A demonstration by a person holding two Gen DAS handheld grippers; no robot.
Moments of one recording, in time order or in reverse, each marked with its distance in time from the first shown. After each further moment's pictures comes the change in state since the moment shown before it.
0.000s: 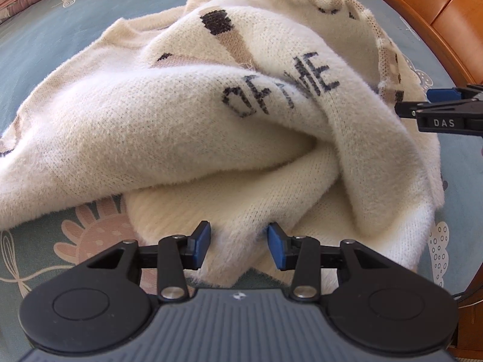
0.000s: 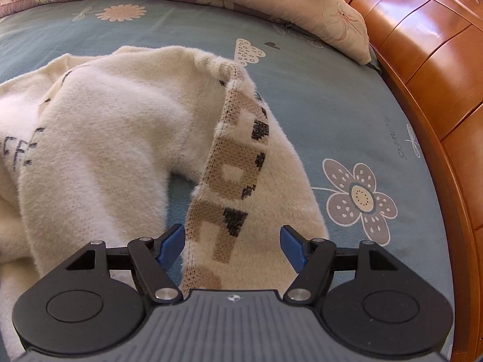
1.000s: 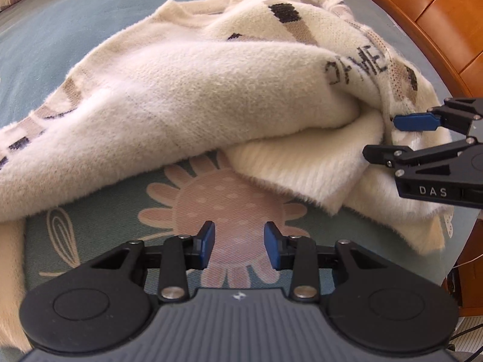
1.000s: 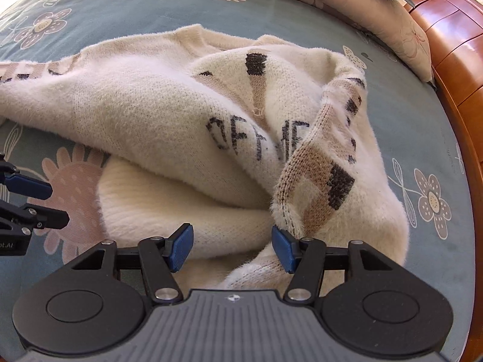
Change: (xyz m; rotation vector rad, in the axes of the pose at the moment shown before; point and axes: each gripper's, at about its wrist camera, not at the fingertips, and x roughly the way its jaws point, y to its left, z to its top) left arm -0.032 0.105 -0.038 0.058 -0.006 -0.109; right arm -0.075 0.180 0.002 -0.138 0.070 0.089
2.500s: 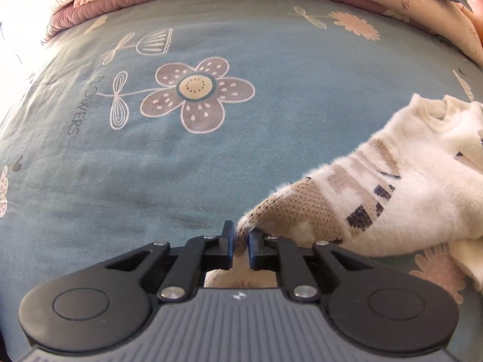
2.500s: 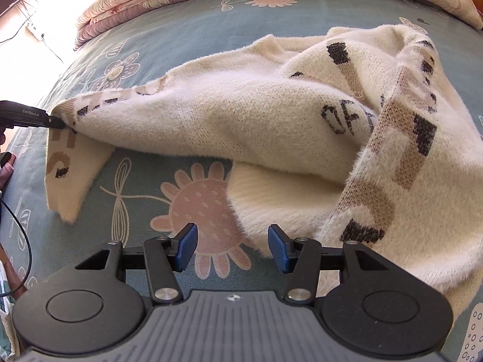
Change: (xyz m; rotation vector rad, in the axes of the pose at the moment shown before) left arm -0.090 0.243 0.006 -0.349 -0.056 0.409; right arm -0.011 0.033 -0.006 0.205 -0.052 0.439
